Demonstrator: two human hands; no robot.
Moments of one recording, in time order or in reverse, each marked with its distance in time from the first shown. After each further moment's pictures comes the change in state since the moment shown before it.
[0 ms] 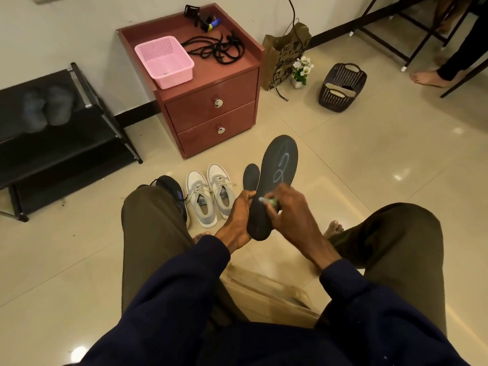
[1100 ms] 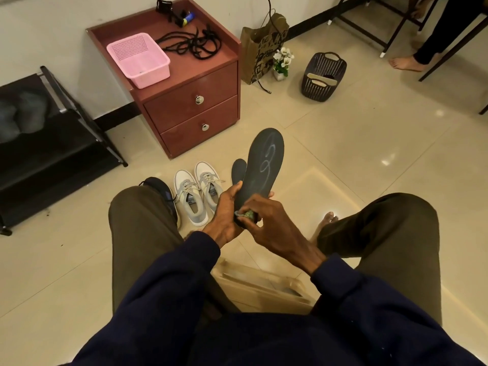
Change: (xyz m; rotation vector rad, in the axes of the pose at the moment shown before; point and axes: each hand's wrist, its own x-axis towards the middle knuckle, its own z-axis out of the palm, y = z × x) left_hand 0.001 -0.002 0.006 -0.112 -0.112 -0.047; right_hand -0.032 -0.008 0.002 0.130 -0.134 -0.119
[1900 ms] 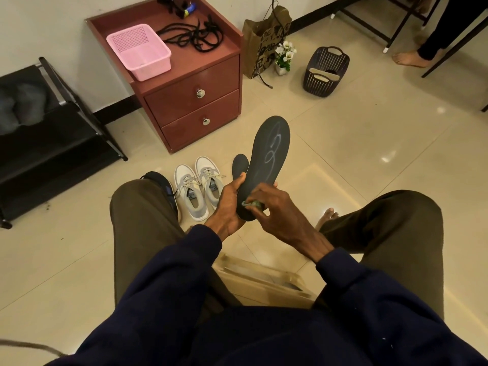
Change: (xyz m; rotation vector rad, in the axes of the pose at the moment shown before) left_hand -0.002 0.002 0.002 0.067 -0.020 0.035; right_hand 0.006 0.007 -0.011 -0.069 0.009 -0.057
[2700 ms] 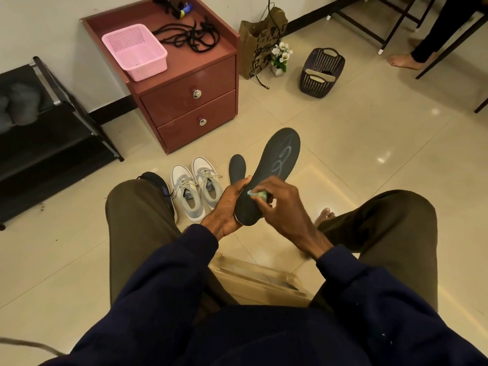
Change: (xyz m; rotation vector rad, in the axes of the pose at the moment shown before) left_hand -0.009 0.001 0.006 0.093 -0.069 -0.084; right_hand -0.003 0.004 -0.007 0.076 0.167 0.162
